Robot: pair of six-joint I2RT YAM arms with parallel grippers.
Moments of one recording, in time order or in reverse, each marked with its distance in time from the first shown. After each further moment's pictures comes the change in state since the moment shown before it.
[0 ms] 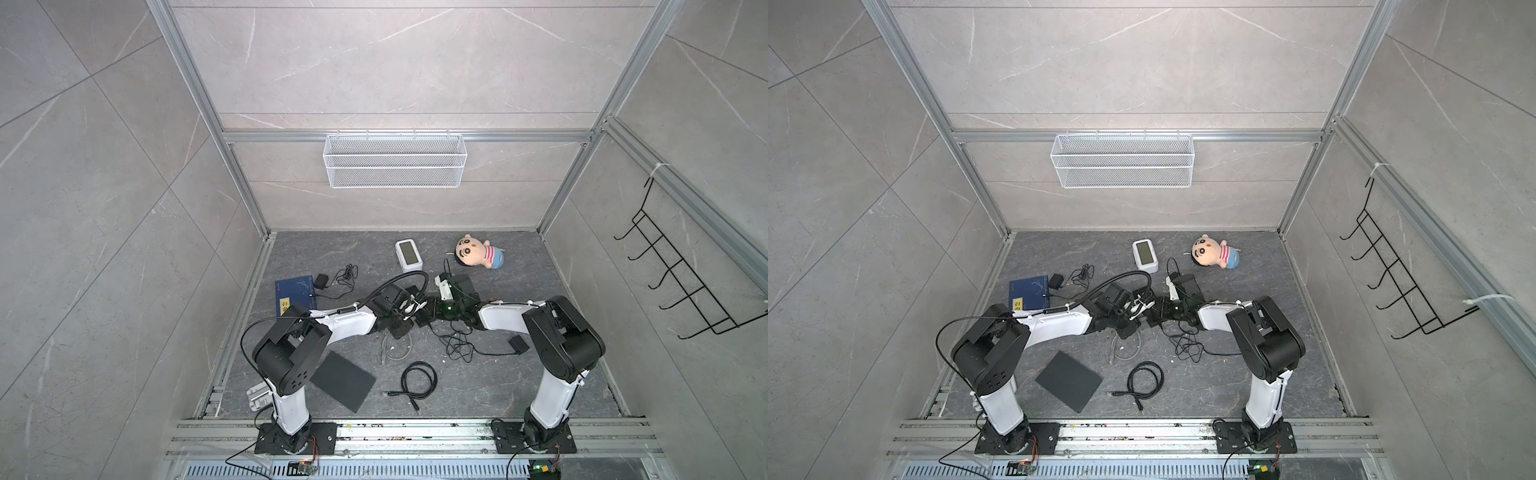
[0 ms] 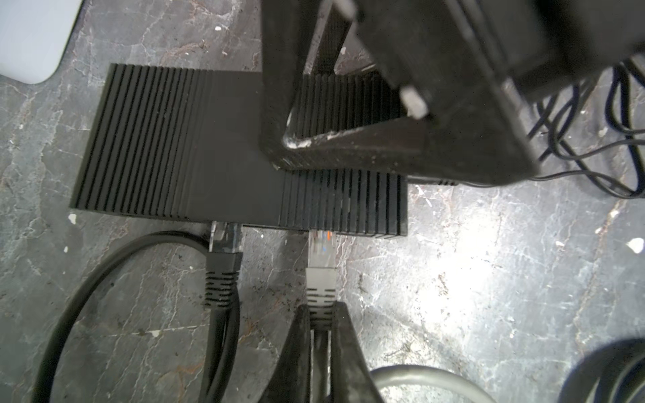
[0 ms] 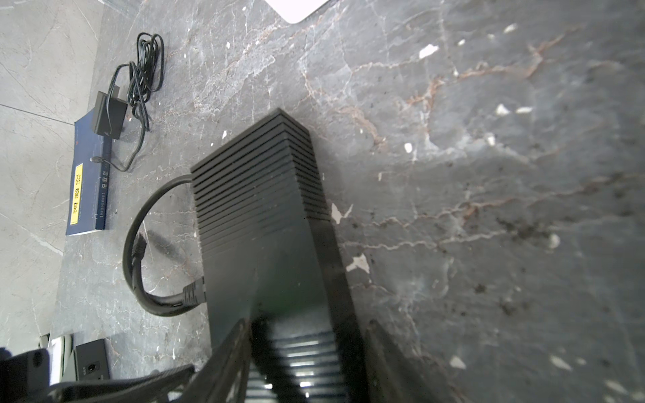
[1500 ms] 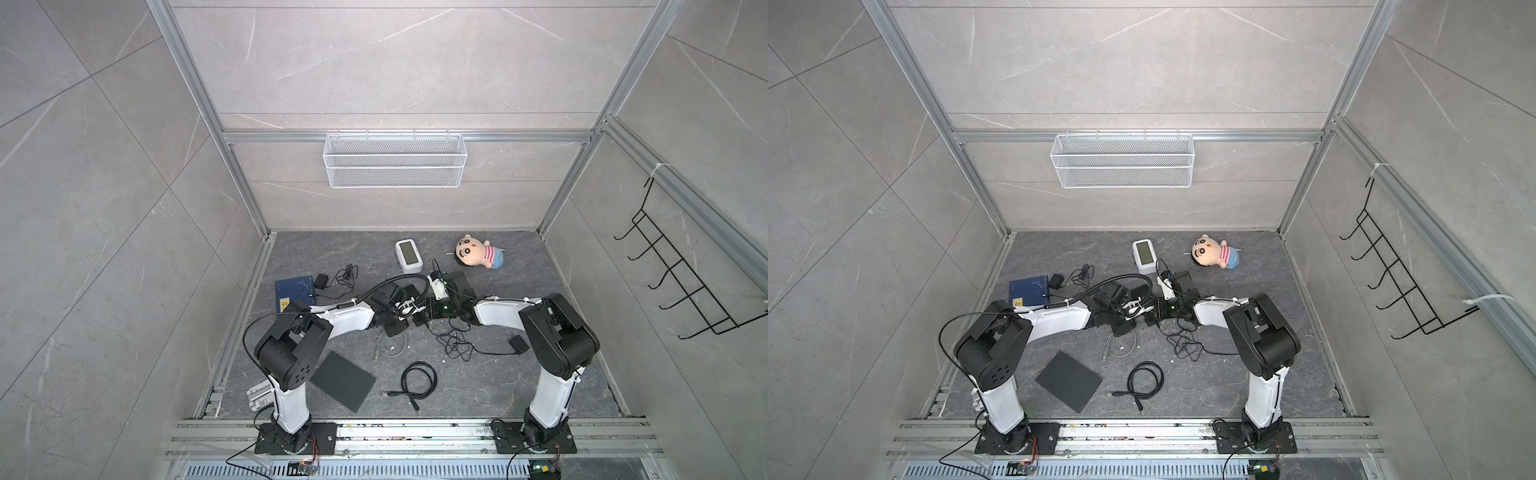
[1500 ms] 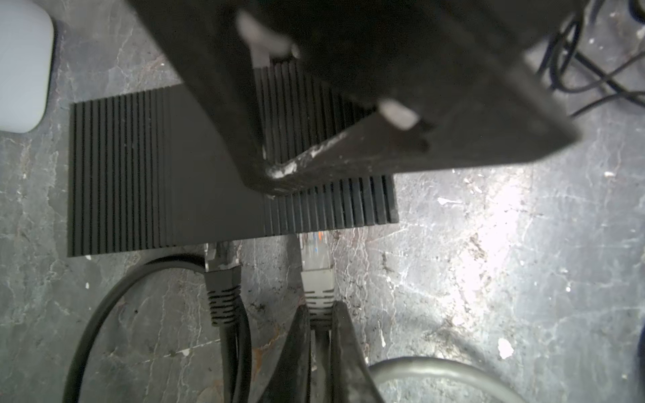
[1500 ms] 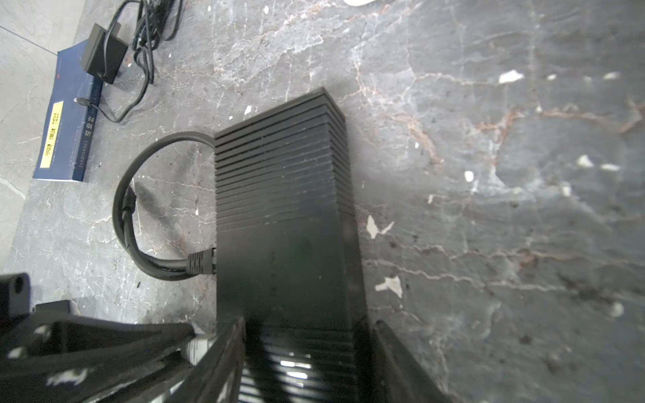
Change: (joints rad) left arm 0.042 0.033 0.025 -0.038 0.027 0.239; right arm 0.014 0.032 0.080 -0.094 -0.018 -0.195
